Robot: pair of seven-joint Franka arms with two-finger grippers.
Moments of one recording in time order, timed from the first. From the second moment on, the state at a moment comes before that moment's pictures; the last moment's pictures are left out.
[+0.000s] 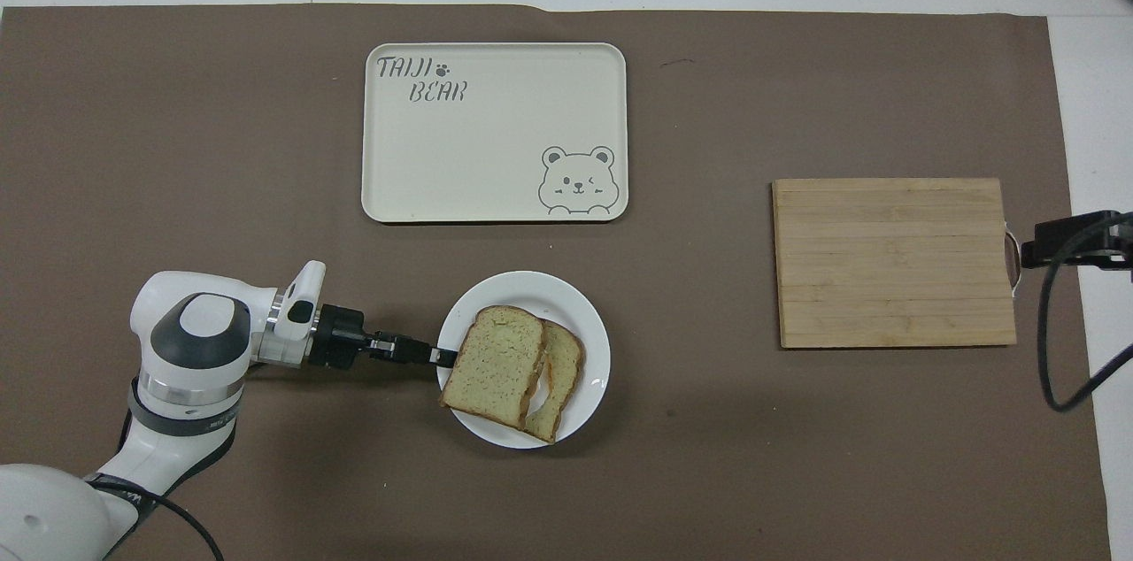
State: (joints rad) left arm -0.08 0.23 -0.06 -2.34 -1.24 1.83 0.90; right arm 0.03 -0.12 -0.09 -1.64 -0.01 1.51 0.11
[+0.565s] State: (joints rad) left arm -0.08 0.19 -0.05 -2.22 -1.18 1.79 0.72; right arm 0.03 -0.12 -0.09 -1.64 -0.01 1.51 0.11
